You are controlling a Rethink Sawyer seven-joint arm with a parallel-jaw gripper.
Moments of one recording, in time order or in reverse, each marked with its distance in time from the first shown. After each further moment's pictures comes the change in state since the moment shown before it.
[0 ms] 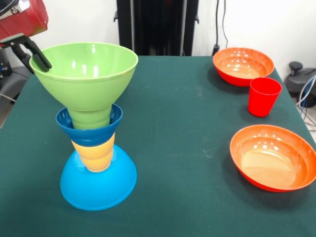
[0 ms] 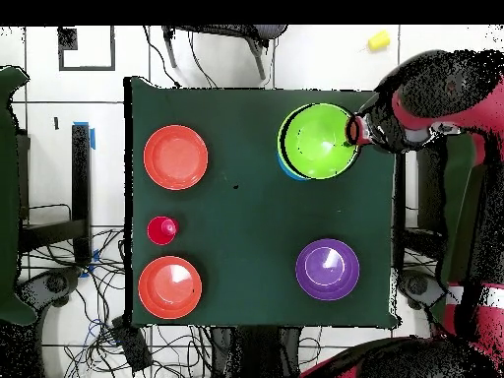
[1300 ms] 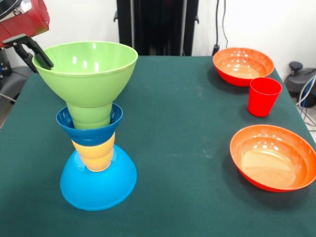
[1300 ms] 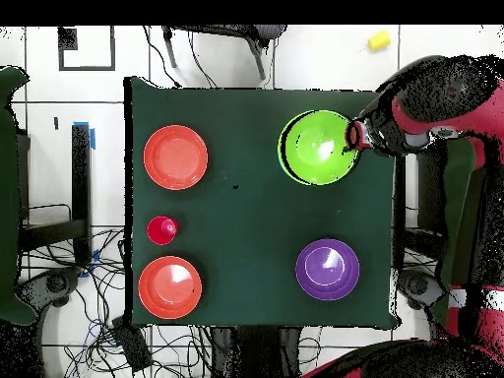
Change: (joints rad) arm -0.010 -0.003 0.000 0.024 0.001 0.000 0.000
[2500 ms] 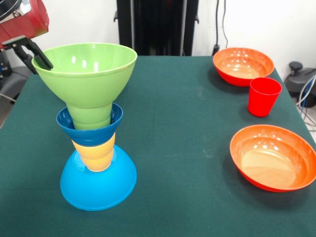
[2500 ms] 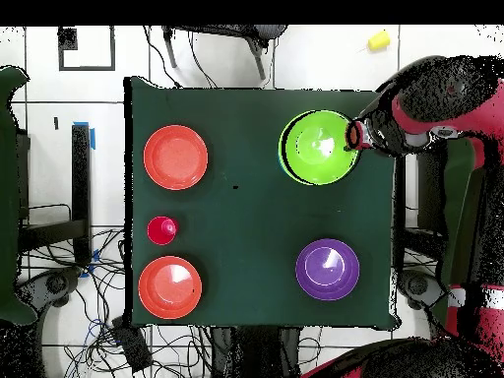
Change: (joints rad) arm 0.000 0.006 0.000 -0.006 -0.001 0.000 0.000
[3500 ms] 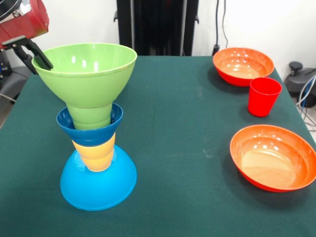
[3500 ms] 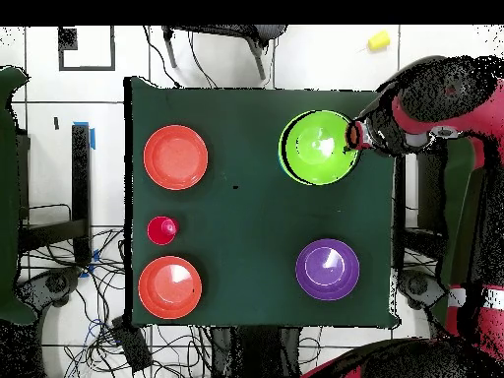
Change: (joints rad) arm 0.000 0.000 0.000 0.000 0.000 0.000 0.000
